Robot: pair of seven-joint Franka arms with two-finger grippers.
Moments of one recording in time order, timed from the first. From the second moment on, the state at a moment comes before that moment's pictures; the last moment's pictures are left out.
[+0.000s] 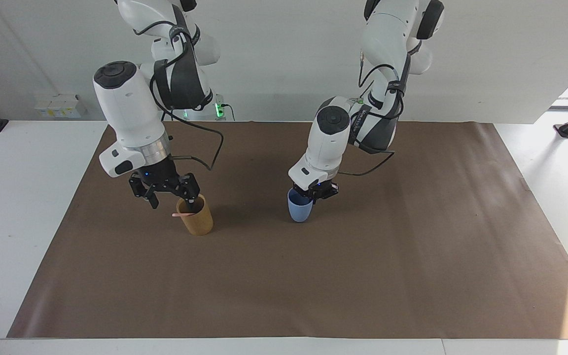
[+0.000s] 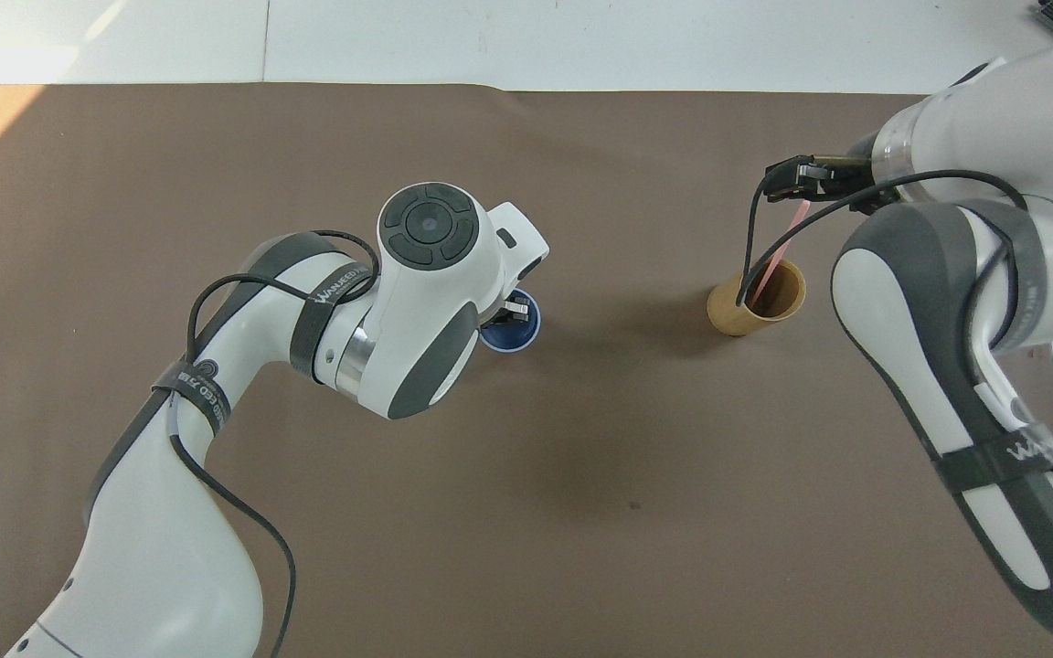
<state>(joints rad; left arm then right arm) -0.57 0.44 -0.04 -1.58 -0.04 2.05 -0.42 0.07 0.29 0.06 -1.56 0.00 2.06 0.23</state>
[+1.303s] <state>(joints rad) -0.18 0.23 0.00 -1.58 -0.02 1.84 0.05 0.07 0.25 0.06 -1.60 0.00 2.07 0.14</state>
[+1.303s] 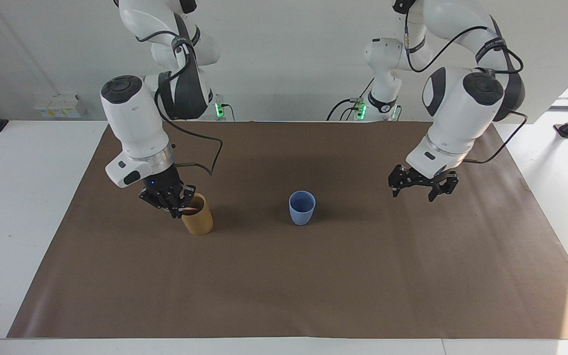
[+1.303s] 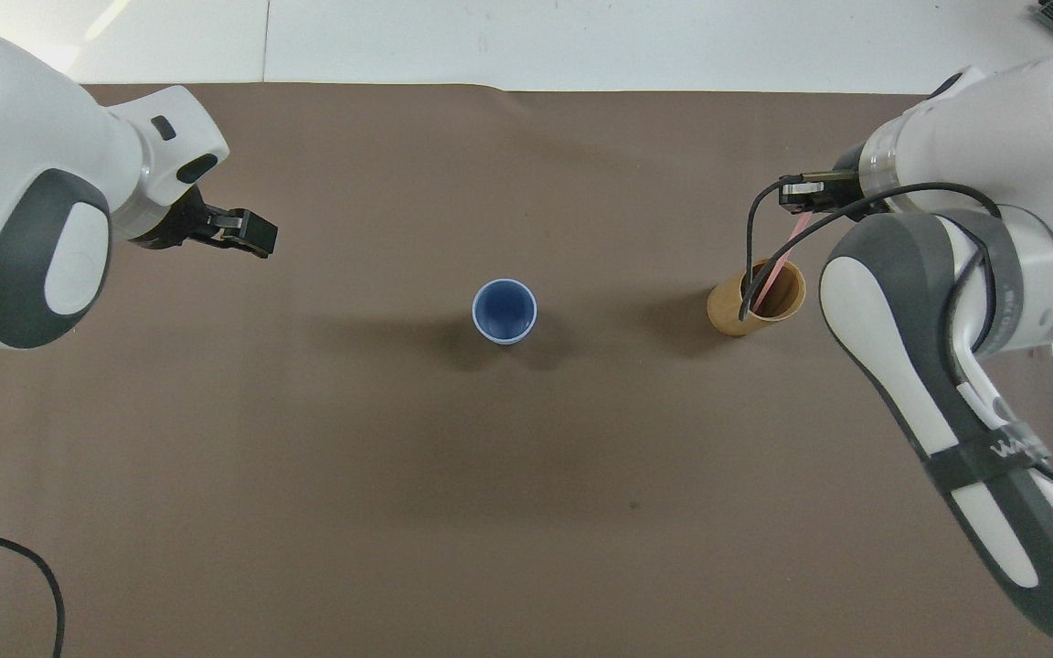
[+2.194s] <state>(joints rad) -0.06 0.05 -0.02 -1.49 -0.02 1.56 0.20 0.25 0.05 0.07 -1.64 0.00 2.25 0.30</state>
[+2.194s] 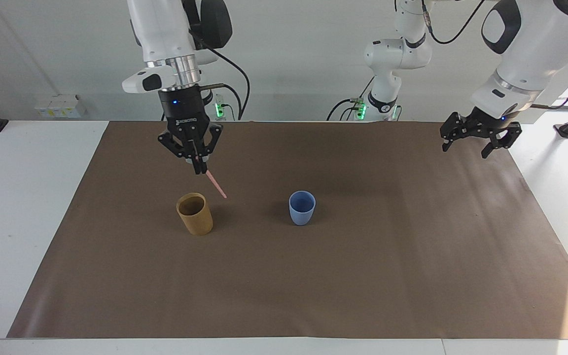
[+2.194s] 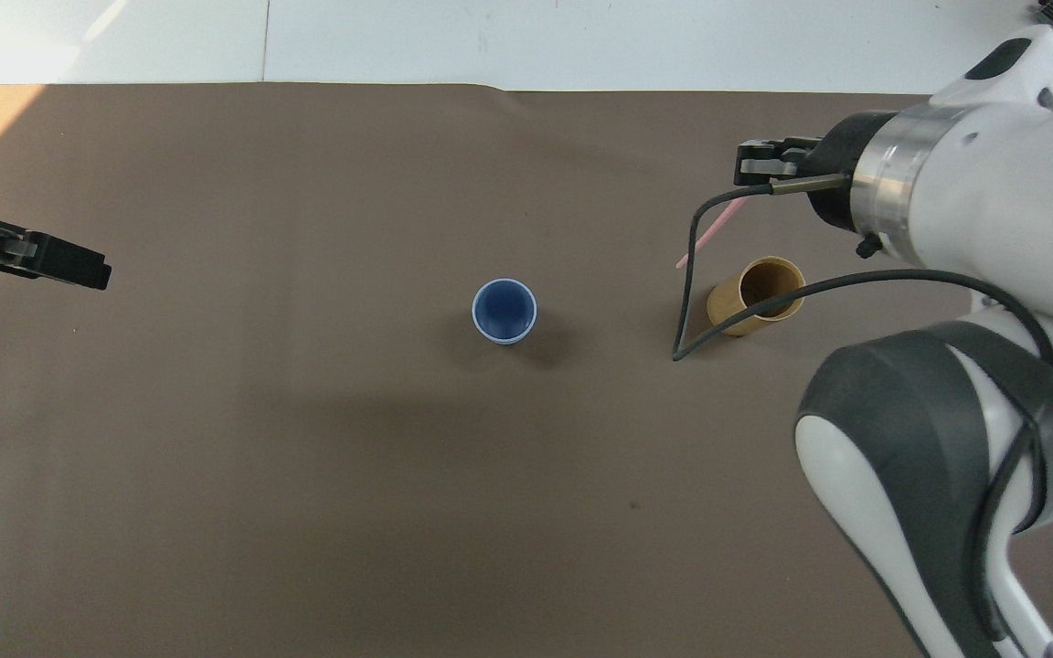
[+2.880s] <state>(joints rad) -0.06 -0.02 -0.01 -1.59 -0.06 1.55 0.15 0.49 0.11 0.07 -1.71 -0.31 2.40 0.74</state>
